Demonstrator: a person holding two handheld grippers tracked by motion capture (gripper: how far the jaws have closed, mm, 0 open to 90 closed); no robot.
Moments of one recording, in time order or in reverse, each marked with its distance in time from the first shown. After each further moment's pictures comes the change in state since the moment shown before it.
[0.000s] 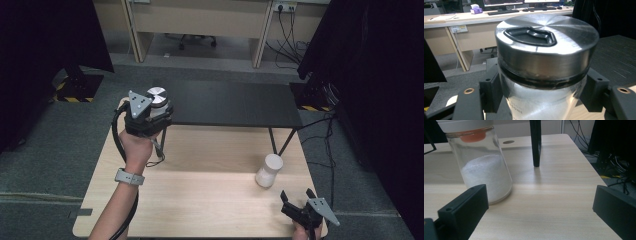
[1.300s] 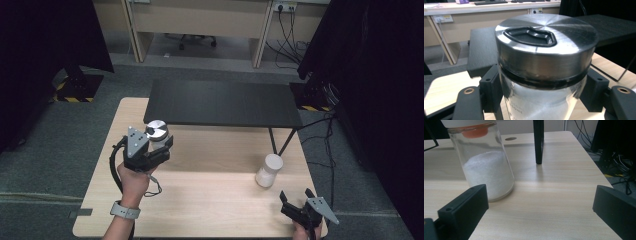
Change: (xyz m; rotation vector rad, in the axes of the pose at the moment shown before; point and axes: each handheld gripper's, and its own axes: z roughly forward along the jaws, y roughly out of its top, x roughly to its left) left arm -0.003 -0.059 -0.046 0.024 -0.078 -0.012; right arm -0.002 0.004 0.001 0.024 0.017 -0.011
